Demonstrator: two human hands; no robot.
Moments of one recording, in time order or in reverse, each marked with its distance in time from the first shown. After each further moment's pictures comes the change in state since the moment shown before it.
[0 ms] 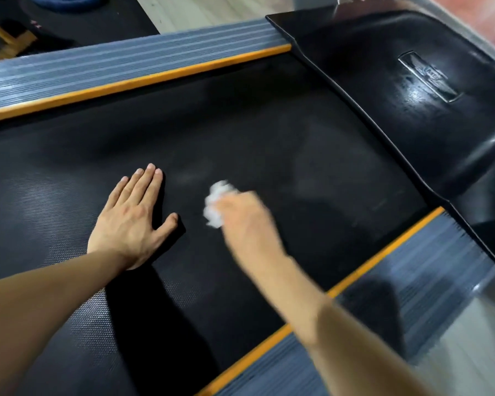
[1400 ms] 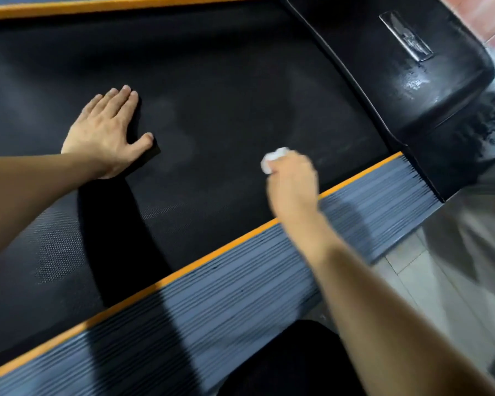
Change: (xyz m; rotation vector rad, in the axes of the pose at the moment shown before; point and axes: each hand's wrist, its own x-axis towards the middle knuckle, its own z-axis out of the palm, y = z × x) left_hand -0.002 0.001 -0.002 0.002 0.037 0.002; right_hand -0.092 0.061 -0.040 -0.128 0.046 0.511
